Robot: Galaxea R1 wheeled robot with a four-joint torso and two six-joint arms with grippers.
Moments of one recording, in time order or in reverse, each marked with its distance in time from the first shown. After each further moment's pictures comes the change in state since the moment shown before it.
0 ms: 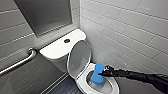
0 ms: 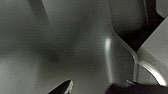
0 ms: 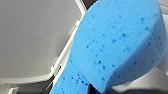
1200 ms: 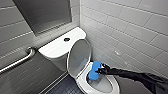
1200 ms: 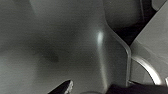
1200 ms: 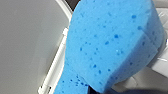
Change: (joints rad) left arm 0.014 0.014 0.001 0.000 0.004 -0.001; right arm 0.002 0.181 -0.258 0.014 0.053 0.080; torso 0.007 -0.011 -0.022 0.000
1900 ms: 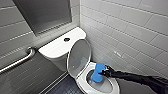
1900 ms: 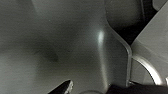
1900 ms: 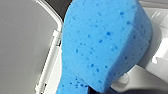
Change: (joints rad) left arm 0.000 -0.001 0.001 0.000 0.000 -0.001; right arm -0.039 -0.123 0.126 0.018 0.054 0.033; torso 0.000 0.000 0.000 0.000
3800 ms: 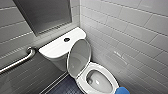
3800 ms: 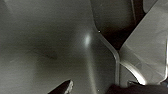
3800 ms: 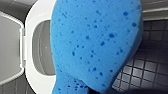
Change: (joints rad) left arm 0.000 0.027 0.009 0.000 -0.001 0.000; right arm -0.494 -0.532 0.584 0.033 0.461 0.043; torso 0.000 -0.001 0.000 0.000
